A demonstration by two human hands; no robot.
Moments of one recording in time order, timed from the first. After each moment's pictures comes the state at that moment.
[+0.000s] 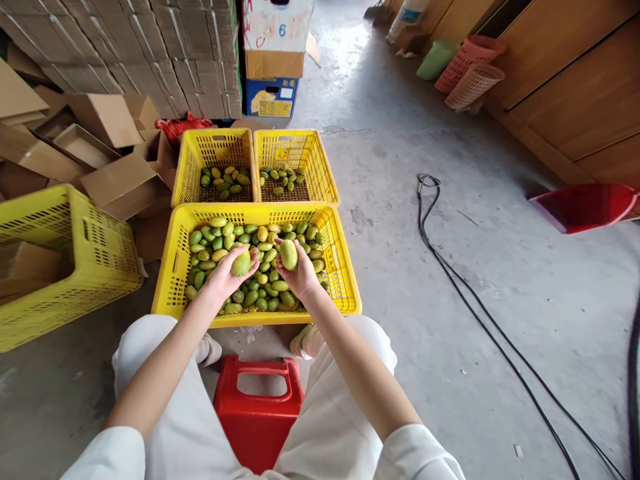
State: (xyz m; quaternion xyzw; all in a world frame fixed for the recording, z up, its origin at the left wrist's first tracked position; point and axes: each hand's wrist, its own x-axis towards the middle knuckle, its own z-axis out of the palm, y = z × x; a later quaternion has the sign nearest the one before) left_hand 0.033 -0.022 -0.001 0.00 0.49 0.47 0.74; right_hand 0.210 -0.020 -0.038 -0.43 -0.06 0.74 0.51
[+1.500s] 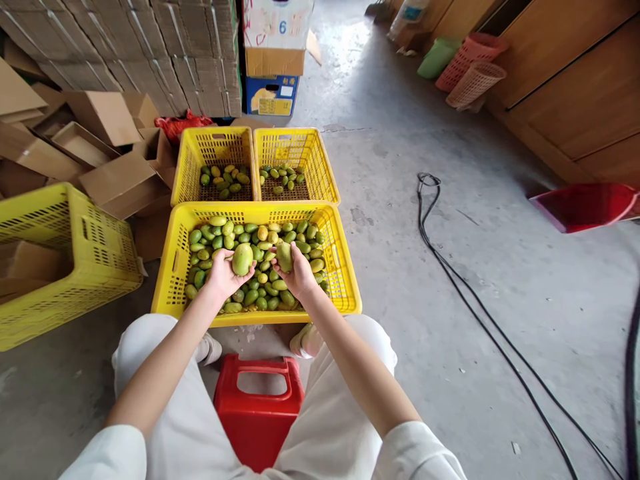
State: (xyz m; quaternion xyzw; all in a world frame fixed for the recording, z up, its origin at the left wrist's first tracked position) left_hand 0.034 -0.019 0.009 -0.08 0.54 0.44 0.72; right_hand 0.204 -0.021 -0.045 -0.47 -0.08 0.72 0.51
